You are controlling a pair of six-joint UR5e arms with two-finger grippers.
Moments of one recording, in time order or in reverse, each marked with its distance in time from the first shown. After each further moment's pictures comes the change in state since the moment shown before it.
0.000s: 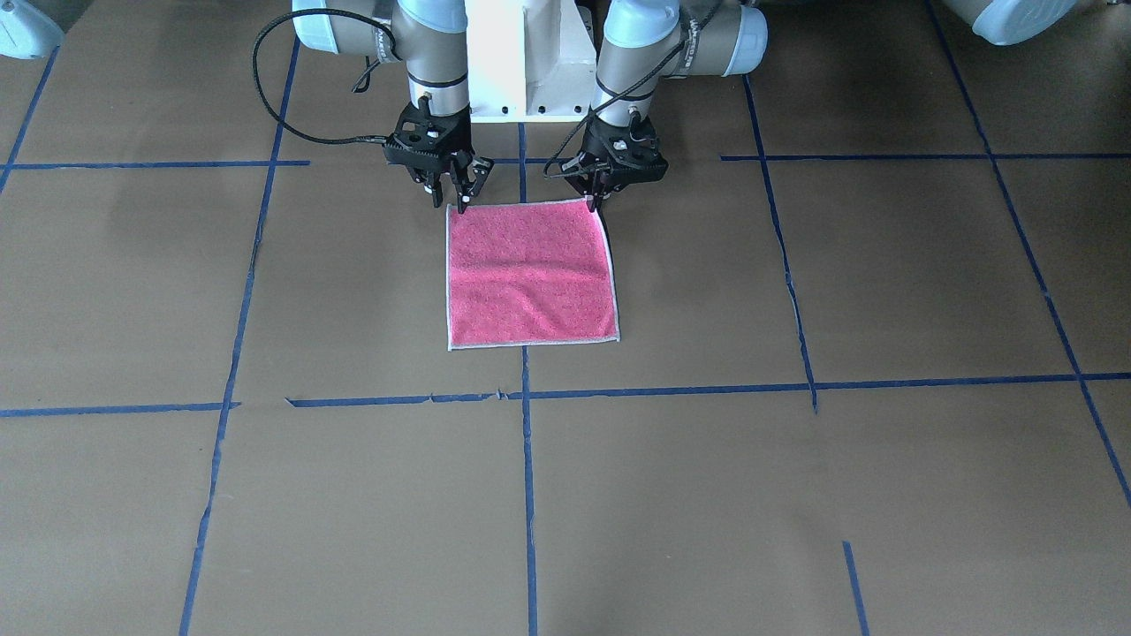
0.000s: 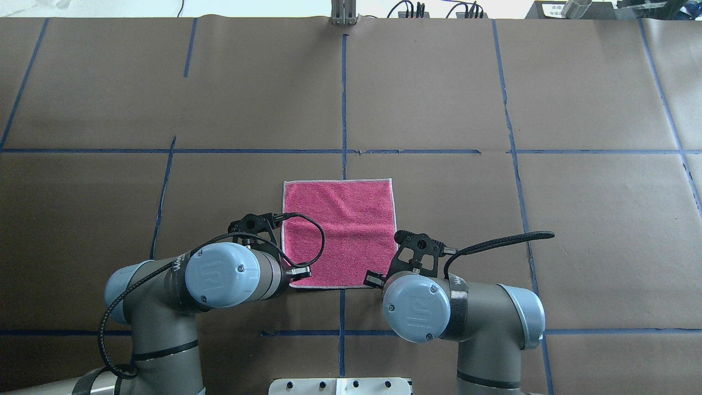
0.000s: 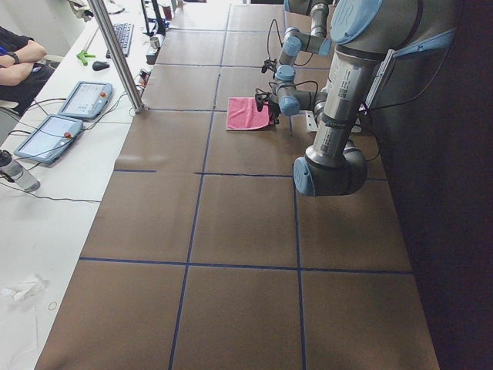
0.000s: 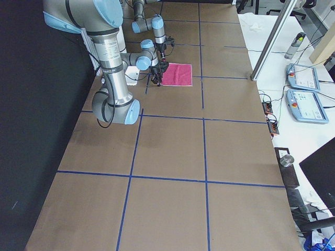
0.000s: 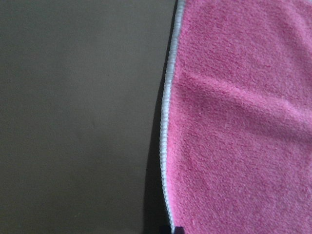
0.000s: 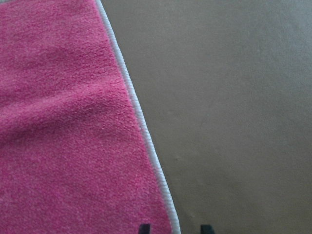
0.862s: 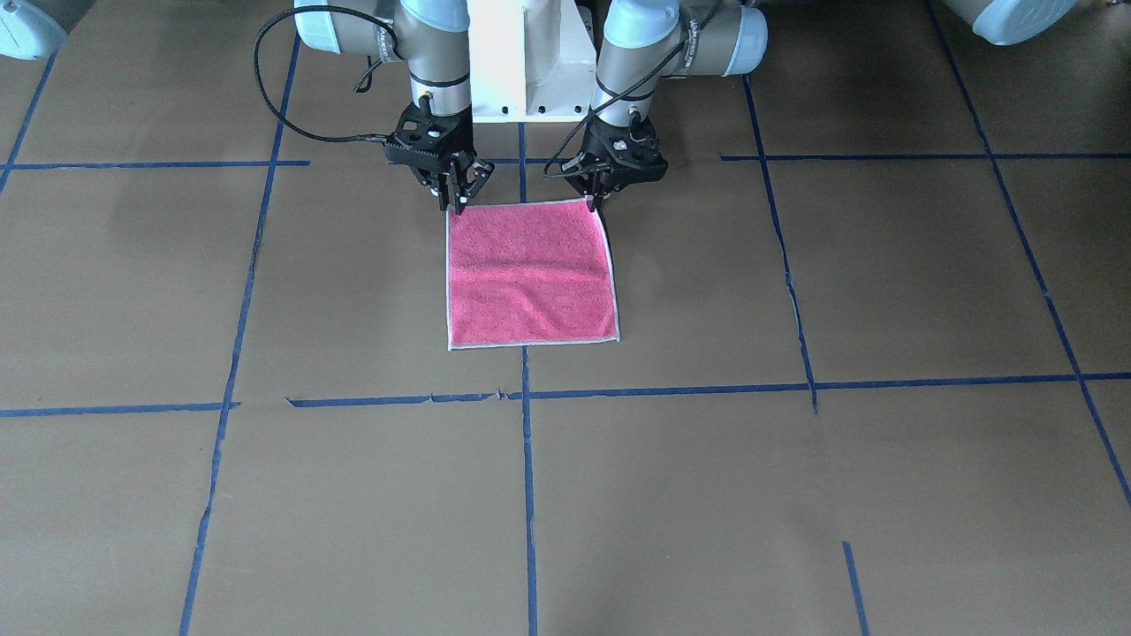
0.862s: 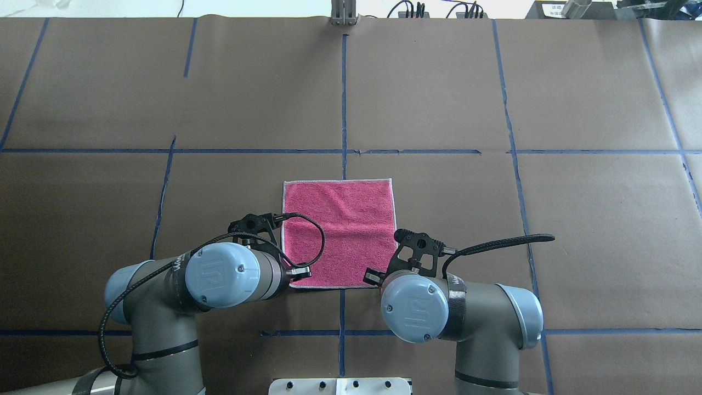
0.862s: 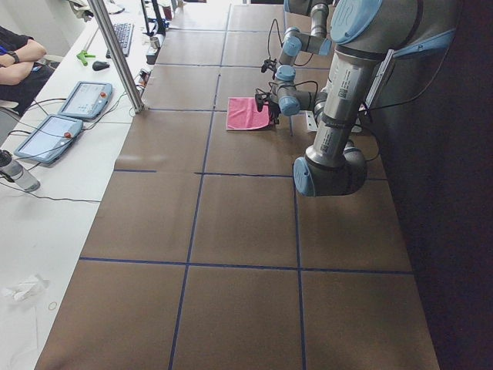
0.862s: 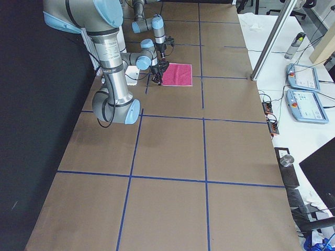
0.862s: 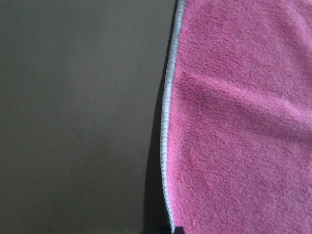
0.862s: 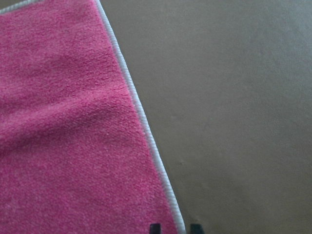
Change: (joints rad) left arm 0.000 0.000 0.001 0.000 -0.001 0.000; right arm 0.000 0.007 -0.002 0.002 -0.014 0.028
